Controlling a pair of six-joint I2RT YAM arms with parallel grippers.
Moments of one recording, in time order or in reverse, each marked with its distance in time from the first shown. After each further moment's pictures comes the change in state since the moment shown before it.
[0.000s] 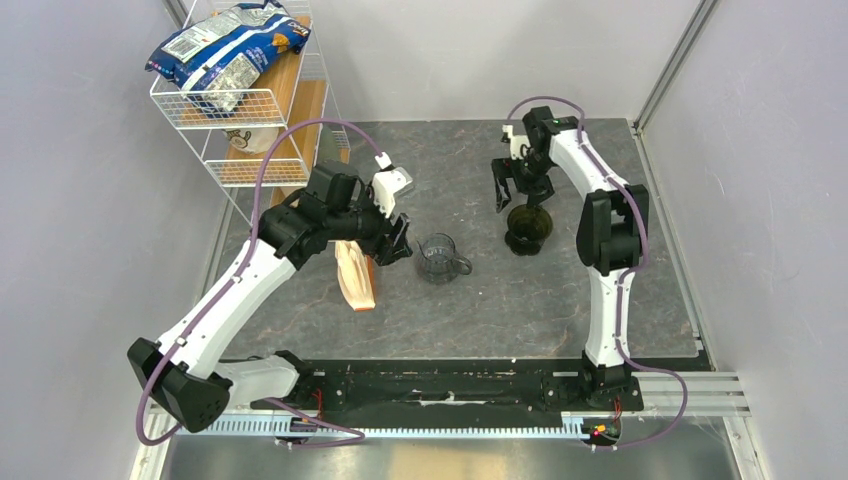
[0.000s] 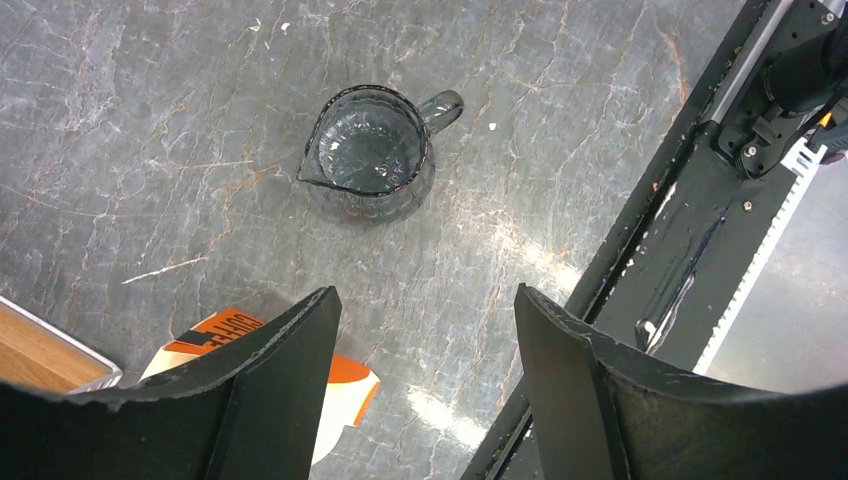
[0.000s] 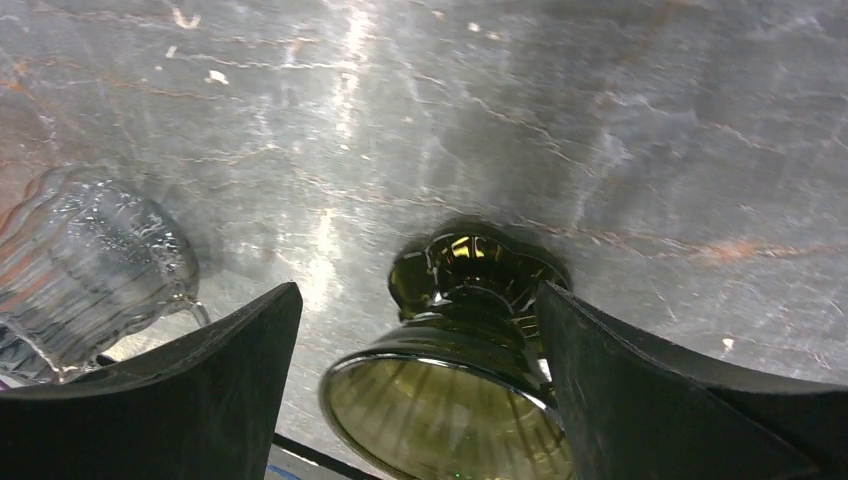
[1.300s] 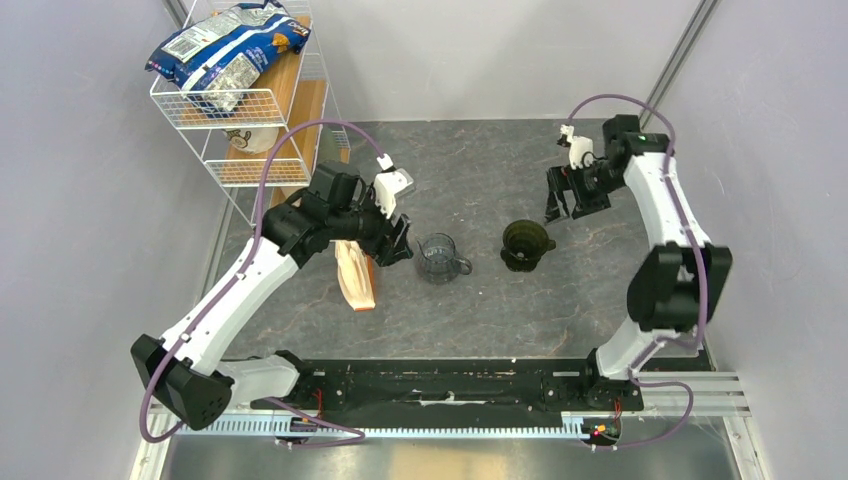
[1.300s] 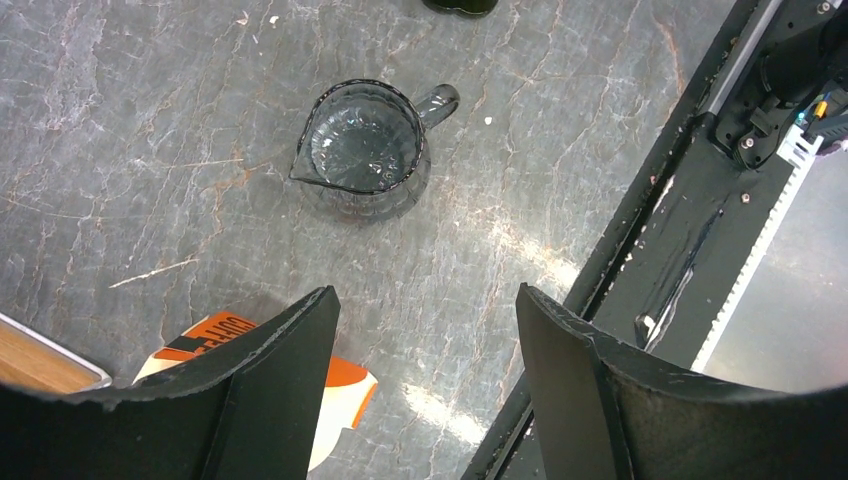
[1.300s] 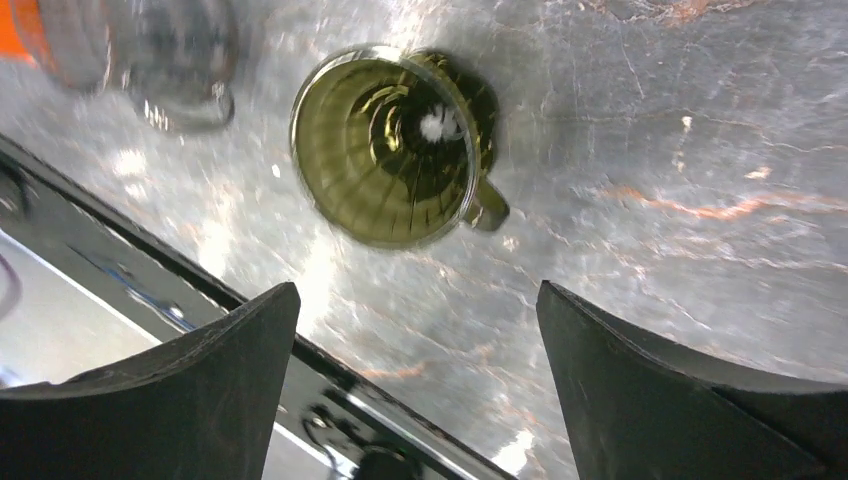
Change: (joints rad) left arm 0.013 0.021 -0.010 0.010 0.026 0.013; right arm -0.249 -0.462 -0.389 -0.047 -0.209 -0.217
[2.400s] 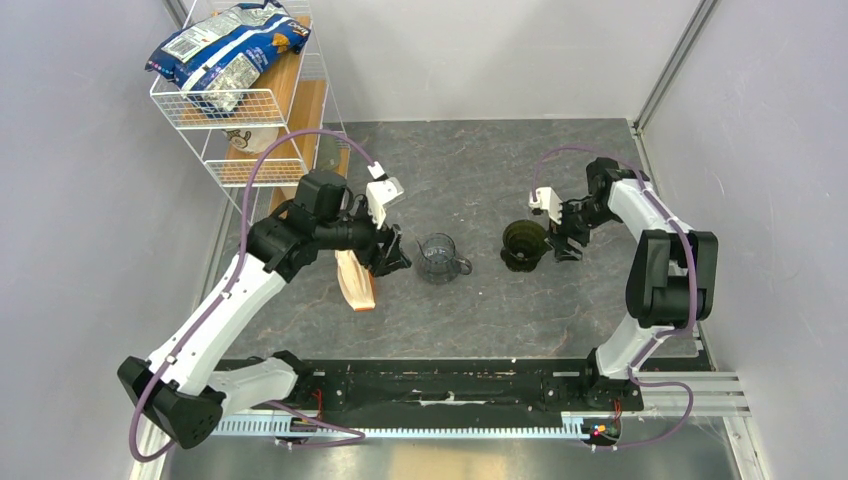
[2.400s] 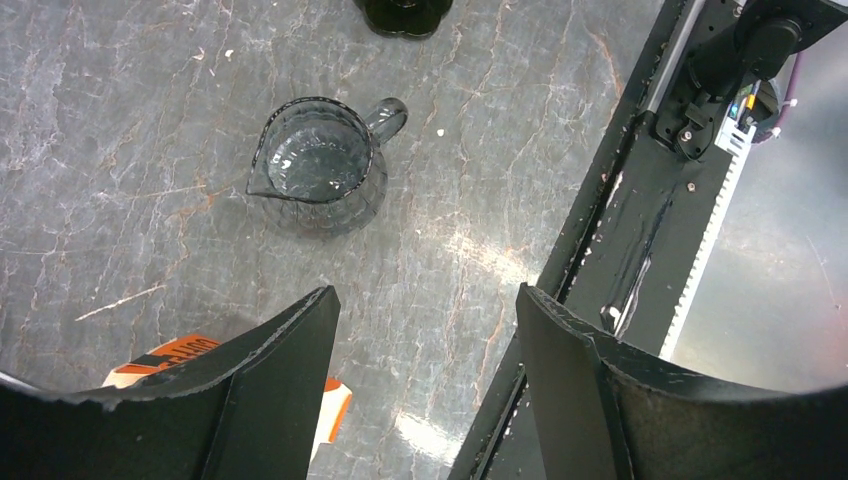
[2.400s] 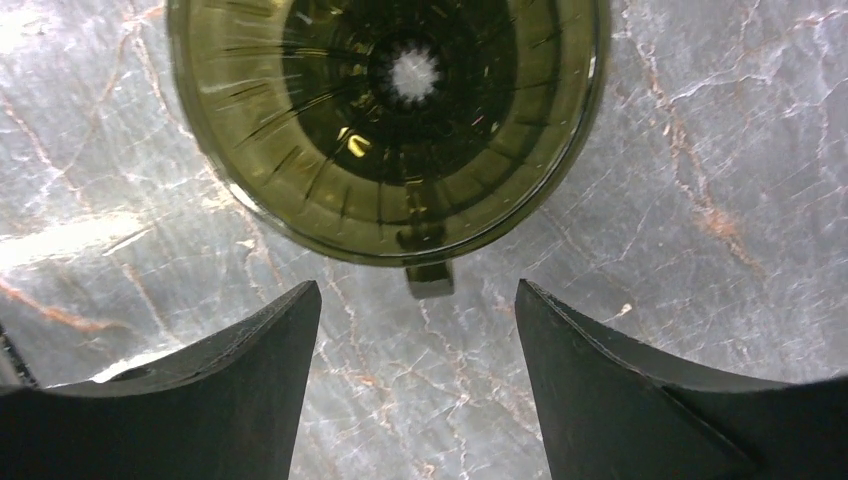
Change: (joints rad) left arm 0.006 -0.096 -0.058 0.026 0.105 0.010; right arm -0.011 -0.045 -0.359 0.150 -0.049 -1.094
